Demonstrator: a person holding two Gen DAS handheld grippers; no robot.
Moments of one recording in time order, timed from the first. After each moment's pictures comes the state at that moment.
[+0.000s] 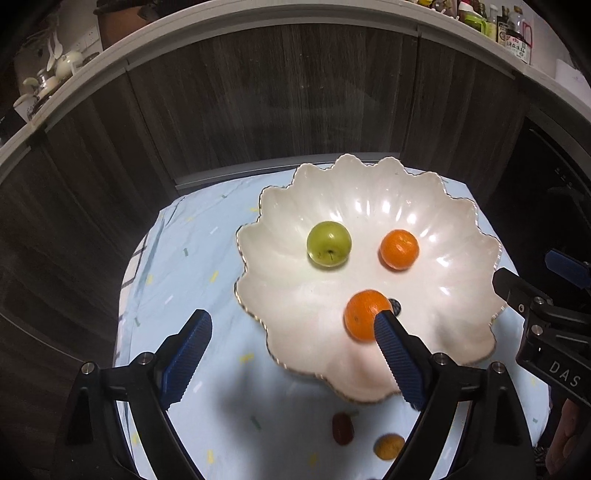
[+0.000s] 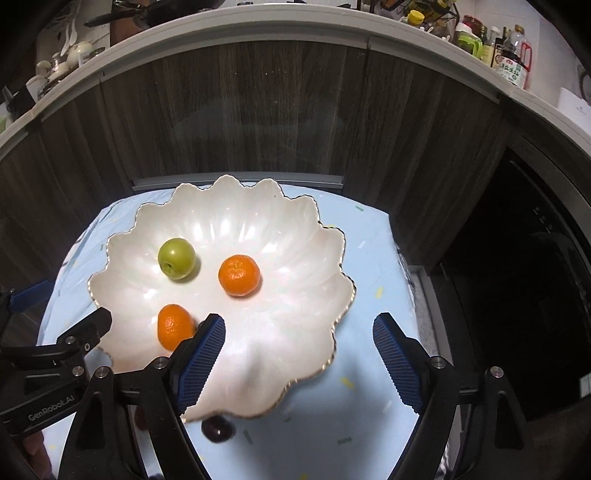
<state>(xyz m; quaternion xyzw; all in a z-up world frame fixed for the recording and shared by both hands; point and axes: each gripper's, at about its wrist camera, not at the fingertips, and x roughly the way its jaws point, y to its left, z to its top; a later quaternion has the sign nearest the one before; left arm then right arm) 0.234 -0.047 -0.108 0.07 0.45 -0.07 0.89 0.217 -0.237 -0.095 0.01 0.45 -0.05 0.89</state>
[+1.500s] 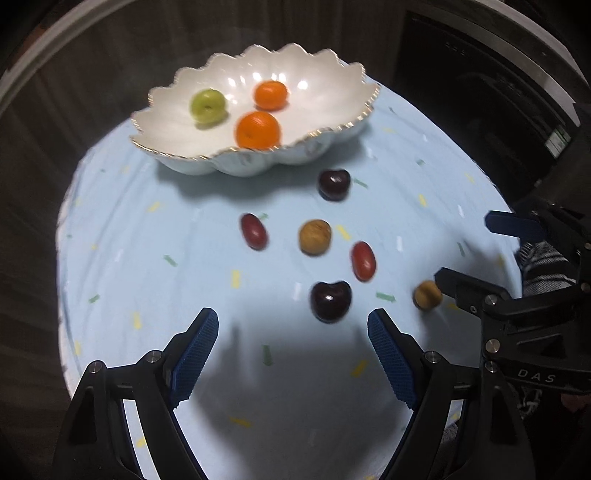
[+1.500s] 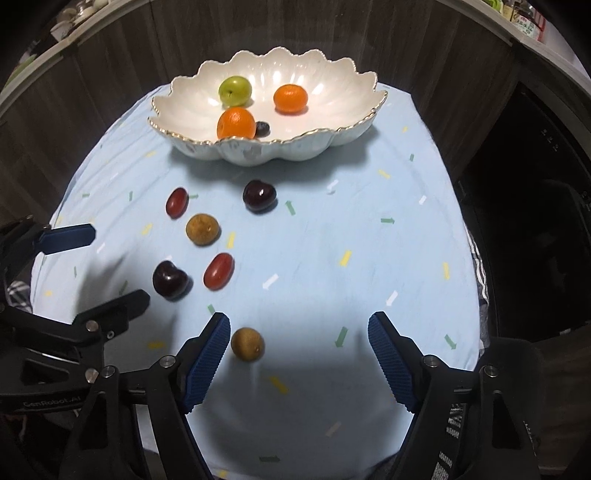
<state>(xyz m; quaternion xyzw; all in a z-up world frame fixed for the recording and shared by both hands) 0.099 -0.051 -0.171 0.17 0.53 -0.24 0.80 0.065 -0.200 -0.153 0.00 0.56 0.00 0.83</state>
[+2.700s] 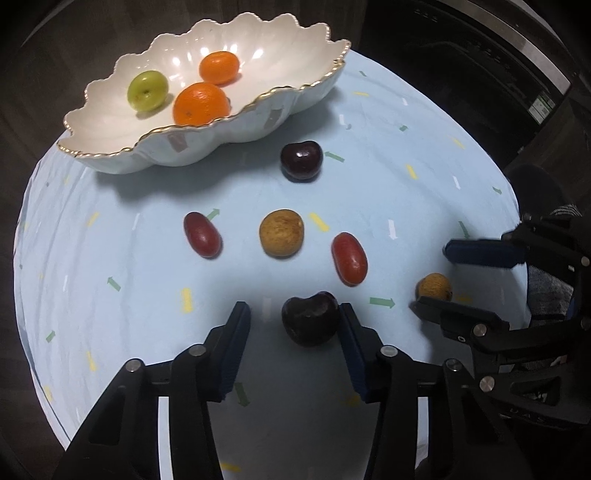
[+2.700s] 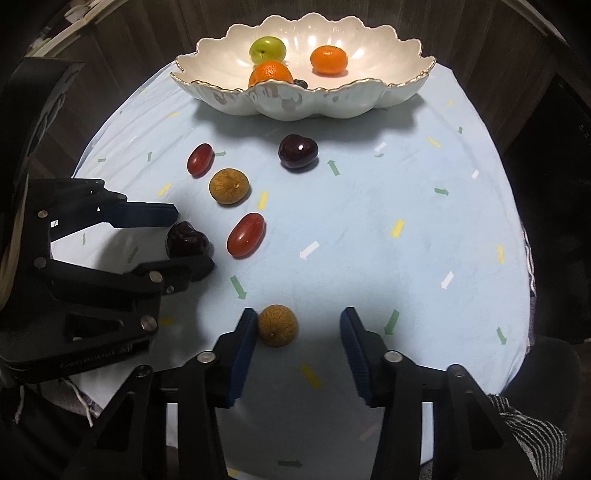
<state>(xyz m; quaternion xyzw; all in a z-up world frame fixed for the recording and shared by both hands) 0.118 -0.073 -0.211 0.19 0.55 -0.30 0.76 0.067 -0.186 -0.189 0.02 0.59 0.06 0.81</state>
